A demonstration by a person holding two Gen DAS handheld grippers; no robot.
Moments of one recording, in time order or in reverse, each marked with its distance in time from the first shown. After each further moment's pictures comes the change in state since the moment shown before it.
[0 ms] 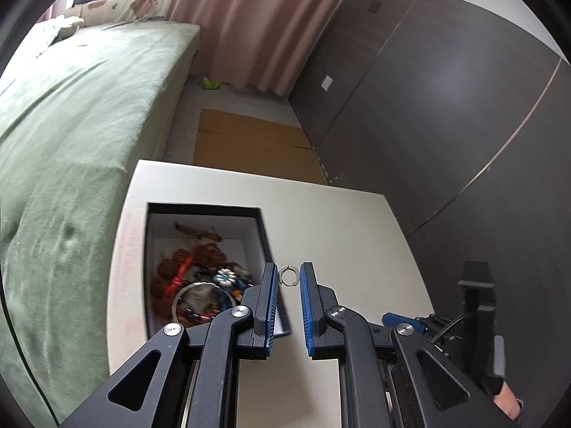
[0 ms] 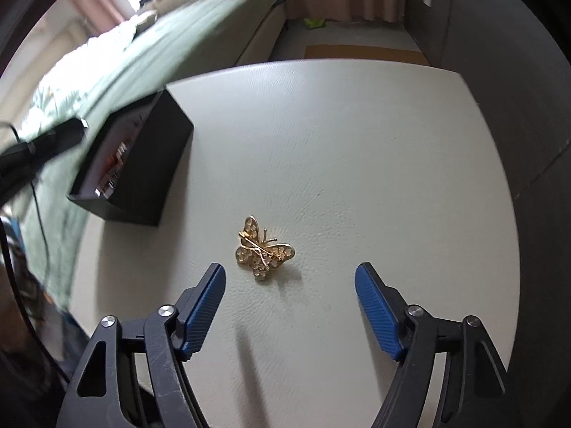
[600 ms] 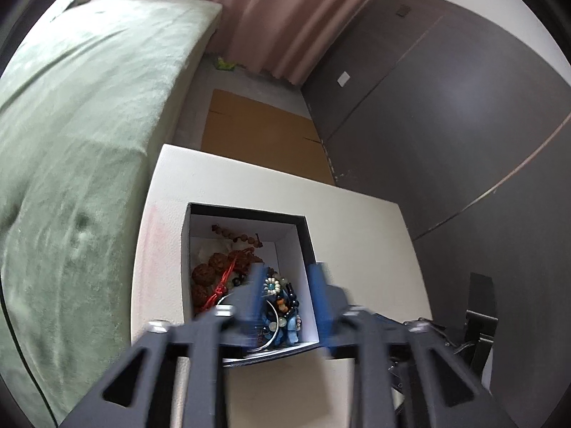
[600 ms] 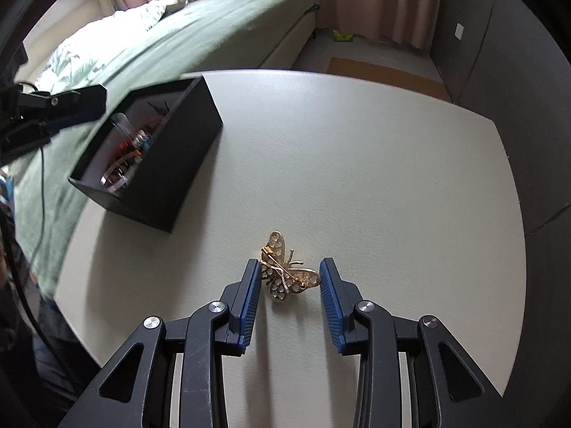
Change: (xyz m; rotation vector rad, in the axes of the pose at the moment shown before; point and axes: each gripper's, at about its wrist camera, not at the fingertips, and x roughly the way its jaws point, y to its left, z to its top) left arm 0.001 0.048 0.017 -0.124 0.047 -0.040; right arm -0.001 0.031 0.014 -0.128 -0.049 -0.008
